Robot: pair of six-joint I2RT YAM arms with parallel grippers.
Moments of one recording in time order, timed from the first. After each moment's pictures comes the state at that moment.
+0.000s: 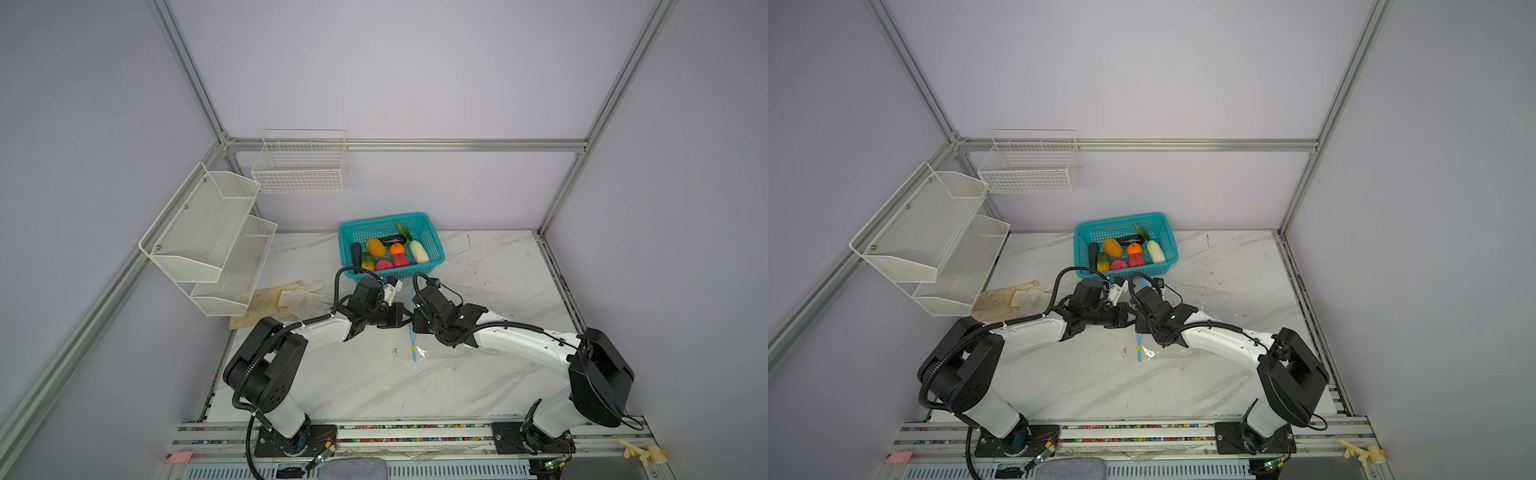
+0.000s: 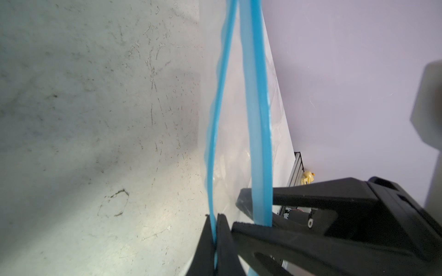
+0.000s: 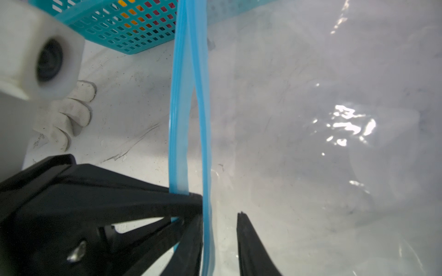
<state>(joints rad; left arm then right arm) -0.55 1.64 0.85 0.13 0.61 -0.65 0.89 1.55 1.05 -0.43 0.24 0.82</state>
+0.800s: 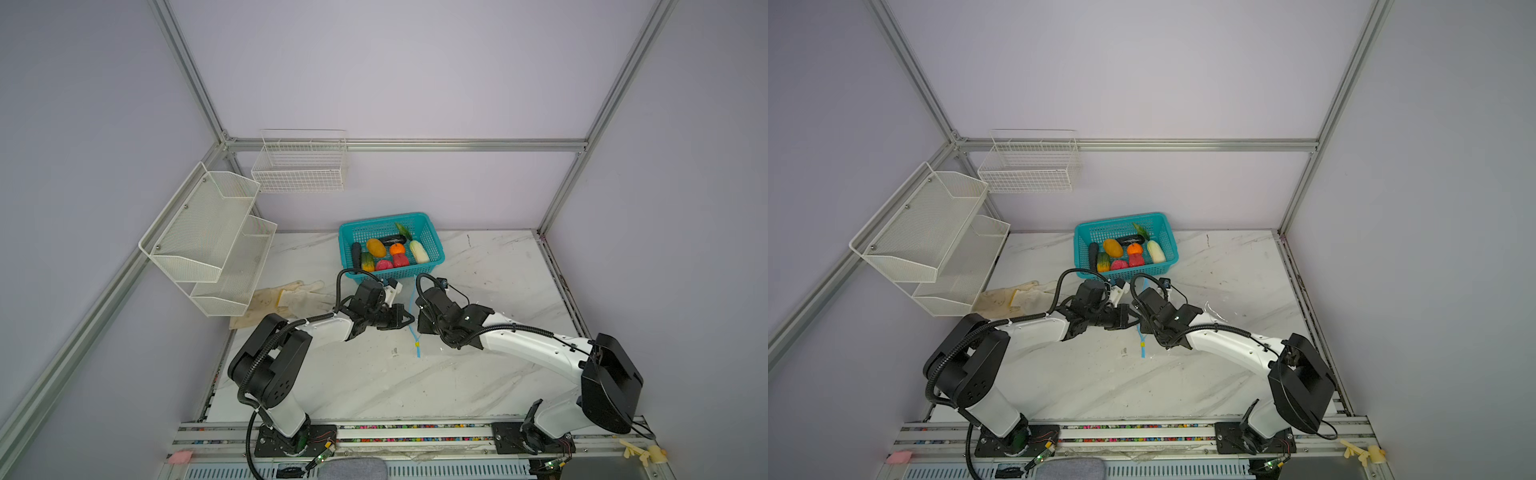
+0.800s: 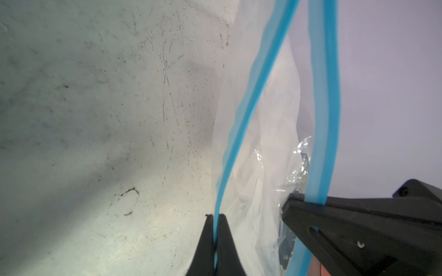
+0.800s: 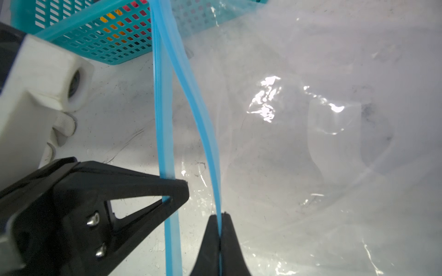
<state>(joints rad) -0.55 1.67 0.85 0.13 0.60 -0.65 0.90 1.50 1.05 -0.51 0.32 0.86</state>
